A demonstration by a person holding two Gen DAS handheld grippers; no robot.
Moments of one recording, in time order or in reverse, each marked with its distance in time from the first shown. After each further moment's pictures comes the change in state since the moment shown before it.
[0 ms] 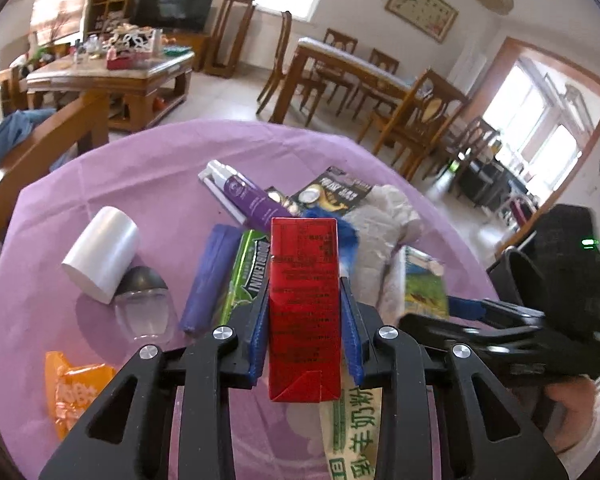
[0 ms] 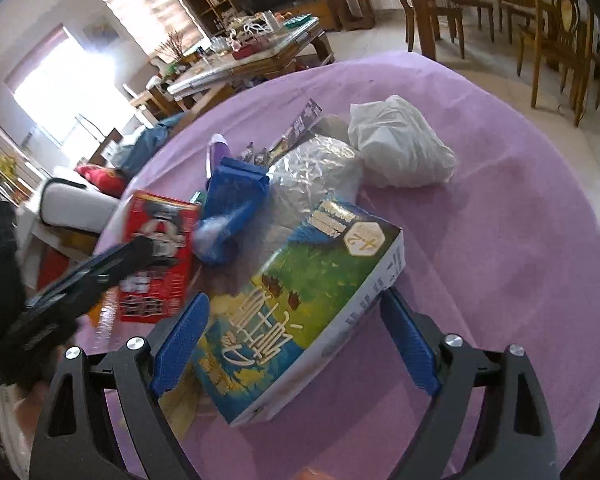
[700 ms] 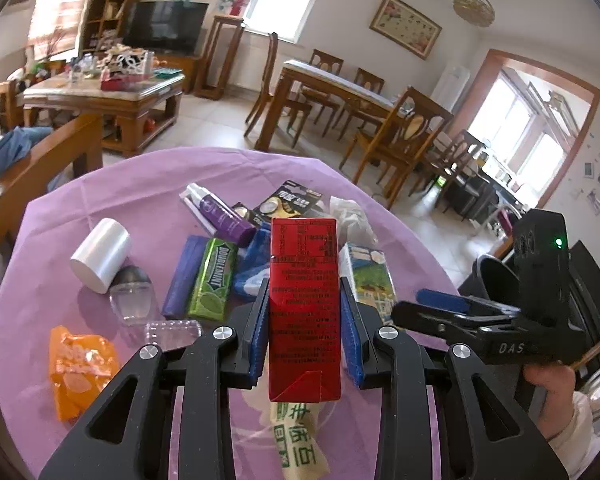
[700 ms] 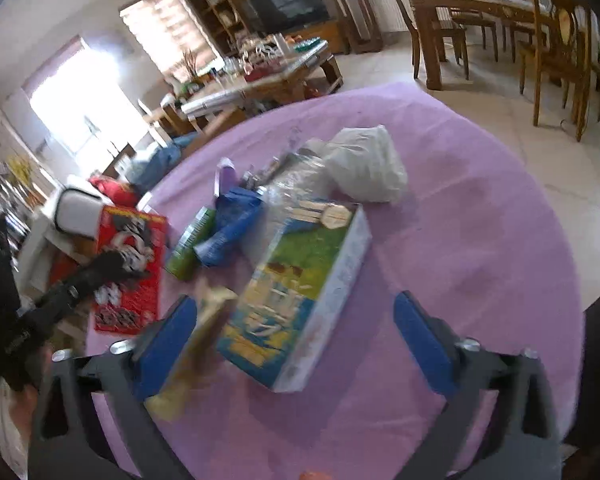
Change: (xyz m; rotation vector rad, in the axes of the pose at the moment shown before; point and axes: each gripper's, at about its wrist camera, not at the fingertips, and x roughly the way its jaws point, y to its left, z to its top) left arm -0.033 -0.025 -0.008 0.022 -0.067 -0.028; right arm -0.033 -0.012 -0.009 -0.003 -0.094 0.059
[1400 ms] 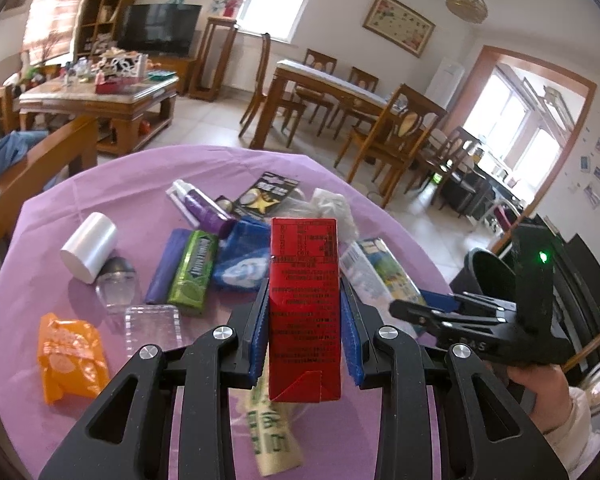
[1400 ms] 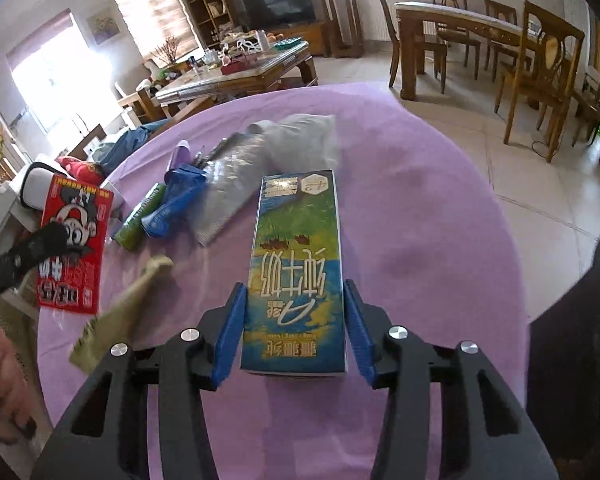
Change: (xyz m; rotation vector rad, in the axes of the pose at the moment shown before) left arm -0.004 -0.021 -0.010 0.024 0.000 -0.012; right arm -0.021 -0.031 -0.017 -0.079 -0.005 -0.151
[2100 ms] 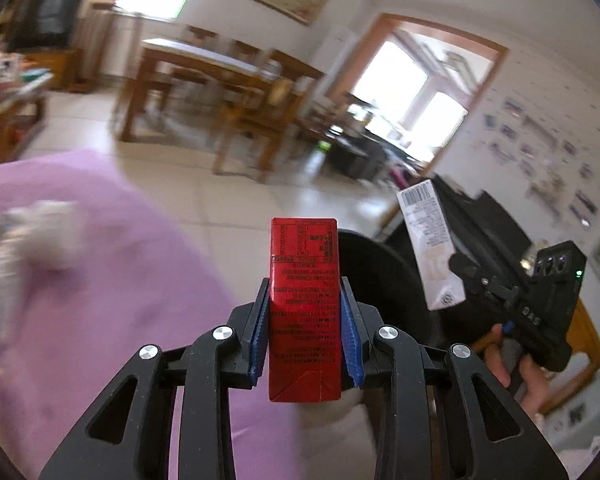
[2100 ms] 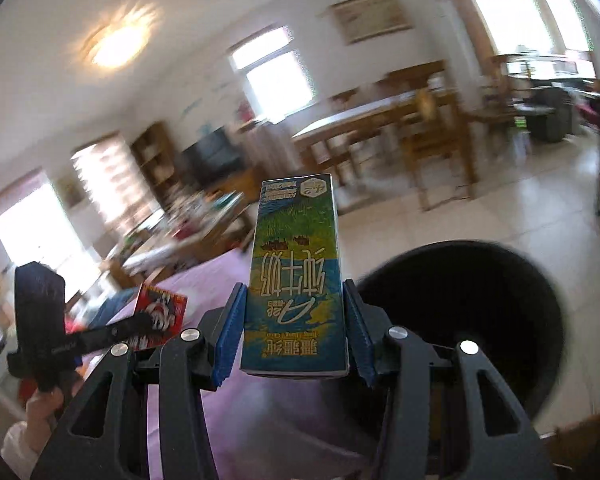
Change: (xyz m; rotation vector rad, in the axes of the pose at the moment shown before) left arm 0.112 -0.213 0.013 0.145 0.112 -0.426; right arm -0.212 -0.199 -0.073 0.318 -0.567 -0.110
